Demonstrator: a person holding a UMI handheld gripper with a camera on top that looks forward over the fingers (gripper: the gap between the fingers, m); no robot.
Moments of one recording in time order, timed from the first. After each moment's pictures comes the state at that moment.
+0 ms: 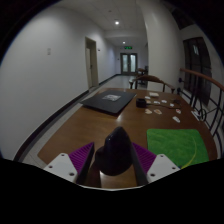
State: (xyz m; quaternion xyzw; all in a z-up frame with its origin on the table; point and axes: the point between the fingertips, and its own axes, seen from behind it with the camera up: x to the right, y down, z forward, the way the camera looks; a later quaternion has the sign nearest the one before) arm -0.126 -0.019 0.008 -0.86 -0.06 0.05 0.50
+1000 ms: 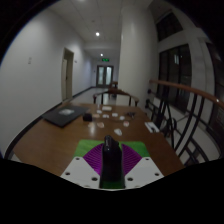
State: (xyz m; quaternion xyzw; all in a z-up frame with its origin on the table) arm 0.089 -0.029 0.070 -0.83 0.01 -0.06 0.56
